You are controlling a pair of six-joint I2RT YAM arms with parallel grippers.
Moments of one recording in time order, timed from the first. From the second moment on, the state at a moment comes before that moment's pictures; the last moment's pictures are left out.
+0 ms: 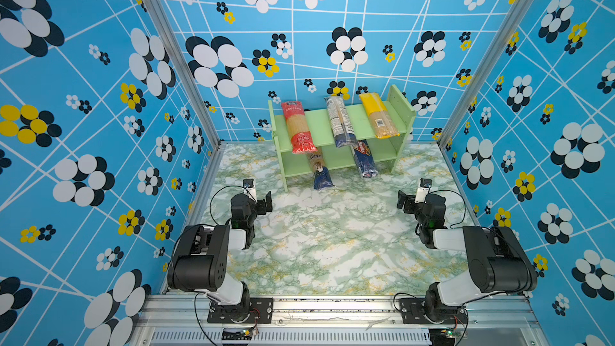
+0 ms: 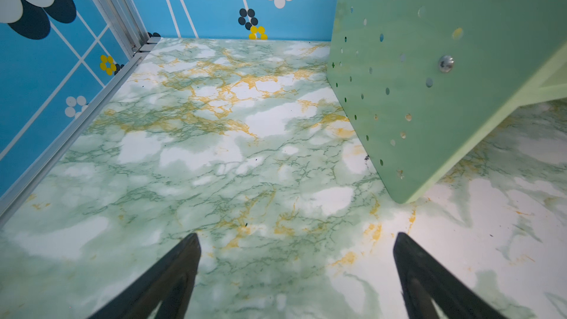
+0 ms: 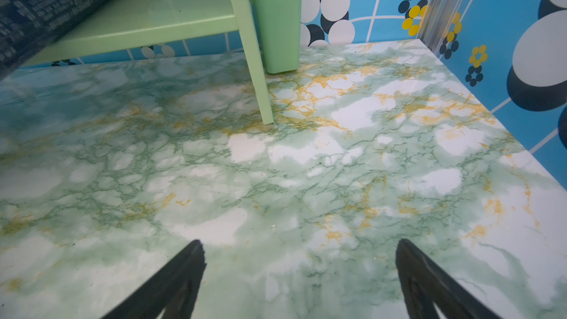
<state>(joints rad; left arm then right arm) 0.00 1.55 0.38 0.81 0.07 -0.02 -0.02 1.54 0.39 0.78 0.04 0.04</state>
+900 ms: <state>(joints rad) 0.00 1.55 0.38 0.81 0.06 -0.01 -0.02 1.54 0.39 0.78 0.04 0.04</state>
